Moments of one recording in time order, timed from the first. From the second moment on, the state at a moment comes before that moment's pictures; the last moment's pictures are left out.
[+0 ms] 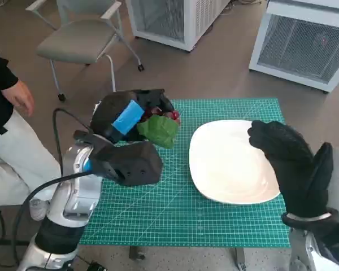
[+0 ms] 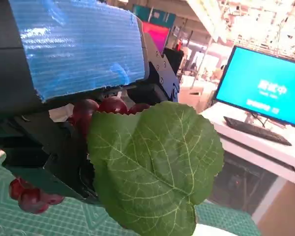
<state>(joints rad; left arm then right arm) -0.79 0.39 -0.22 0.09 0.58 0.18 -0.21 -0.27 -0.15 -0.15 -0.20 0.39 -0.07 0.33</state>
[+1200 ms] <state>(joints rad) -1.08 0.11 -0.38 0.40 0.53 0.05 -0.28 -0.18 -0.16 -0.21 -0.33 0.36 -0.06 0.26</state>
